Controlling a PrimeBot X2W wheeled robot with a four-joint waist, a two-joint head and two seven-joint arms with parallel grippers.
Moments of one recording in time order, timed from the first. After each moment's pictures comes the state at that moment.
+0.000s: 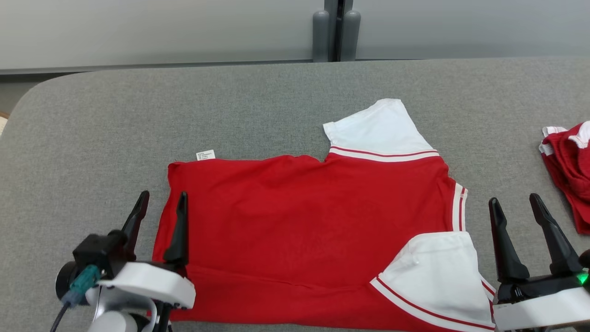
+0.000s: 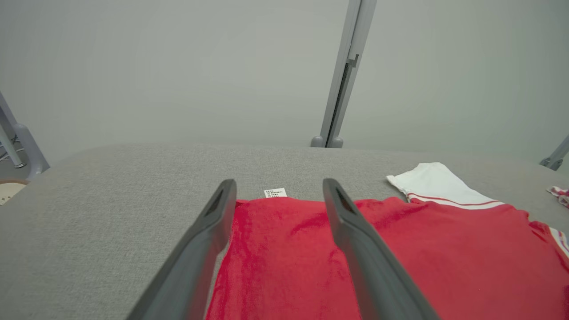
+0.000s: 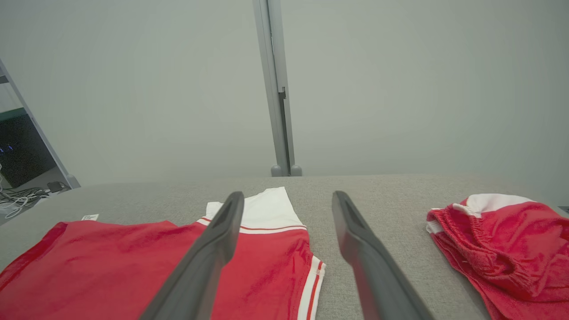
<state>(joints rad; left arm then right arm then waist) -0.04 0.21 -0.21 -0.01 -0.39 0.12 -0.11 0.10 -0.14 0.01 -0.21 0.25 0.13 -0.02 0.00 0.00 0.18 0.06</state>
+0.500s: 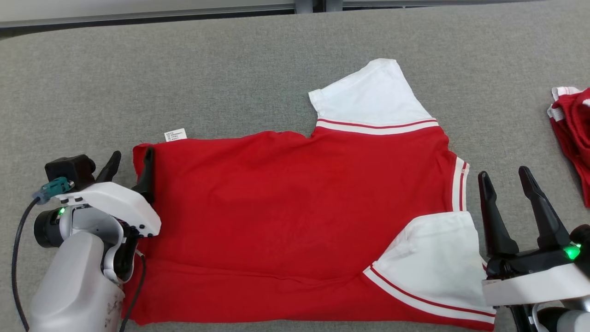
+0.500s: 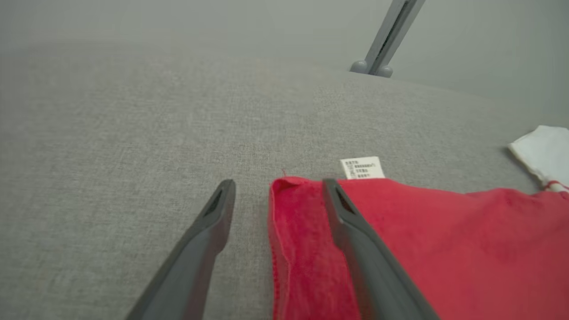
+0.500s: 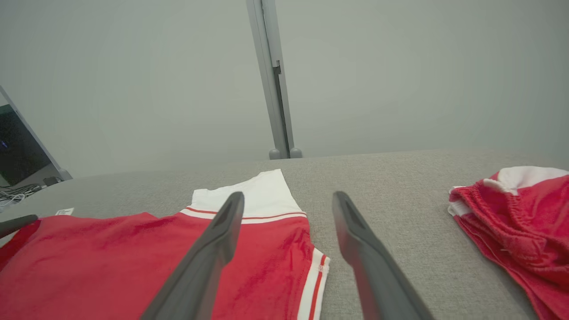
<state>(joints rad) -0.48 0.21 -0.17 0.57 -0.52 -0.02 -0.03 -0.01 -0.13 0.05 -0.18 0.27 0.13 -0.04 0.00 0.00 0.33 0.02</state>
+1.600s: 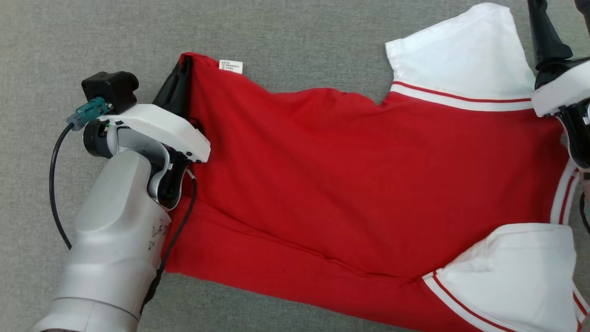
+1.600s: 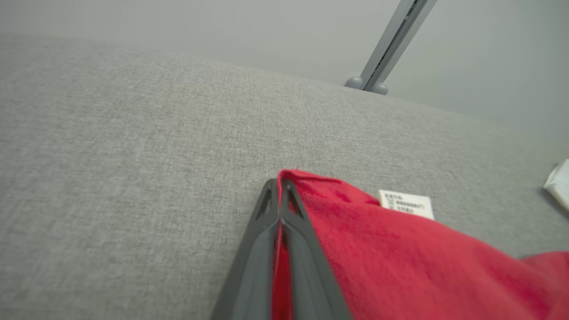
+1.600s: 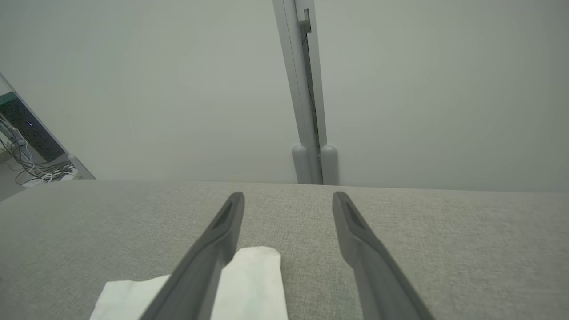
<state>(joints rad) -0.83 0.08 -0.29 0.83 -0.58 -0.13 -0.20 -0.80 -0.39 0.22 0.40 0.52 0.13 0.04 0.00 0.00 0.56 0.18</state>
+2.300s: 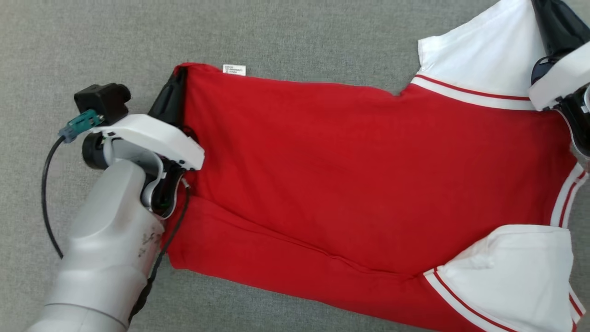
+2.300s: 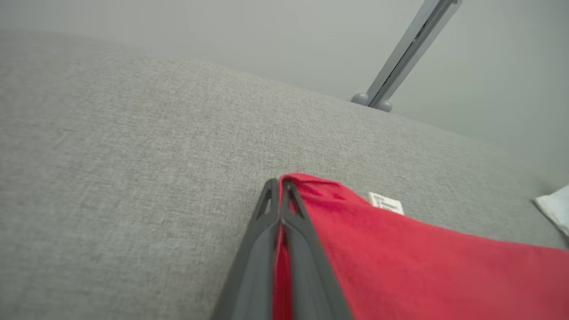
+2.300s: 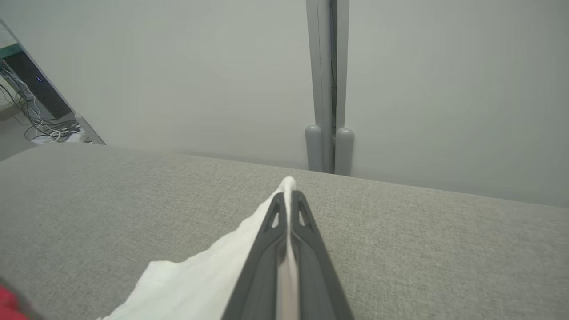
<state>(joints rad) -0.83 0.11 -0.38 0.85 -0.73 -0.13 -0.24 -0.94 -0.50 0.49 0.58 0.66 0.13 0.02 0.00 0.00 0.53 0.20</state>
